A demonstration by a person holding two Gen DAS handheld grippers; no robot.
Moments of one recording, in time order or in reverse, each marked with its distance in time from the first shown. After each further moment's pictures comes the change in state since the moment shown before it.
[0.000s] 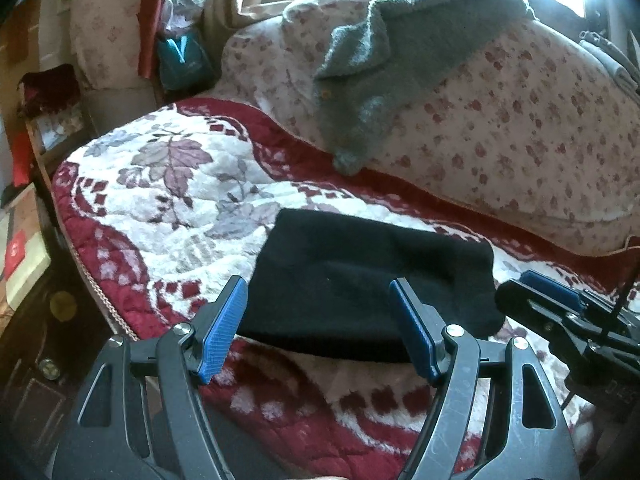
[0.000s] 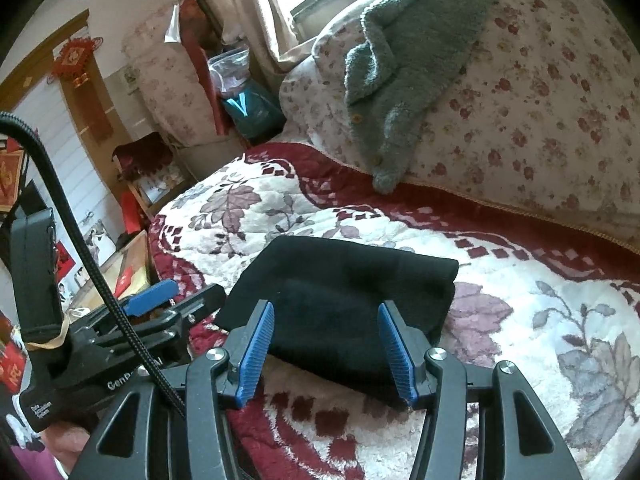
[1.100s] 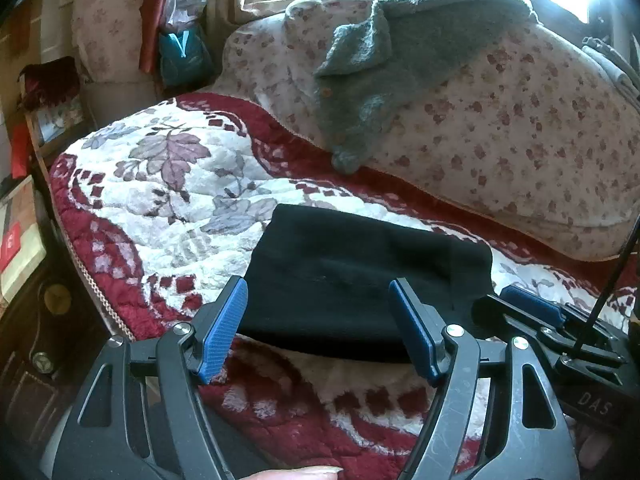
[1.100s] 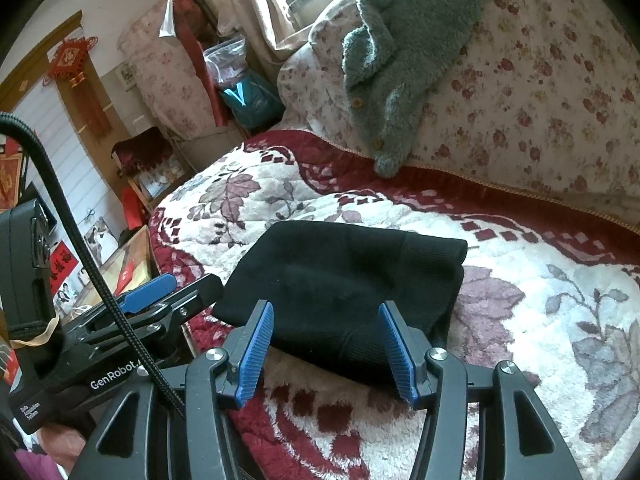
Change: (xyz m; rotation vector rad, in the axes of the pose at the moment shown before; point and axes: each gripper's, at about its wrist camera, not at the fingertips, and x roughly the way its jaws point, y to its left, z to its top) left arm 0.006 0.002 0.000 -0.024 0.006 -0.010; right arm 0.014 -0.001 -0.007 0.023 0.043 0.012
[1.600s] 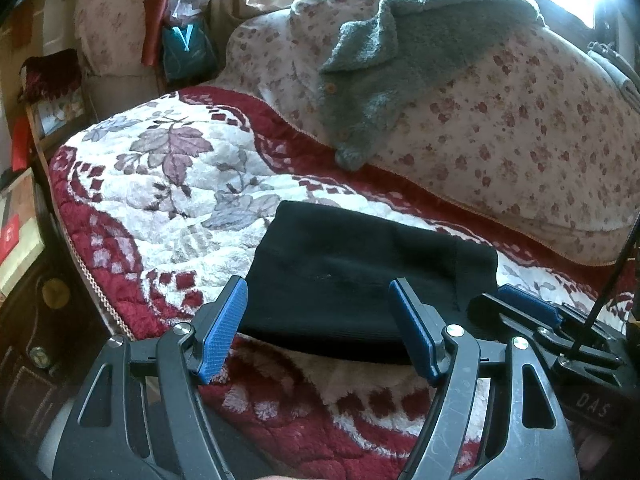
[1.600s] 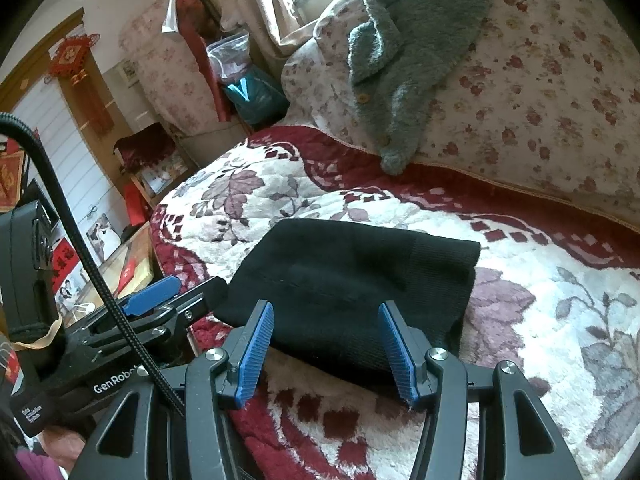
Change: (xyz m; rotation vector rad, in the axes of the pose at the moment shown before) left arm 0.003 0.005 -0.003 -0.019 -0.008 0.000; right arm 0.010 0.003 0.001 -0.008 0.012 0.022
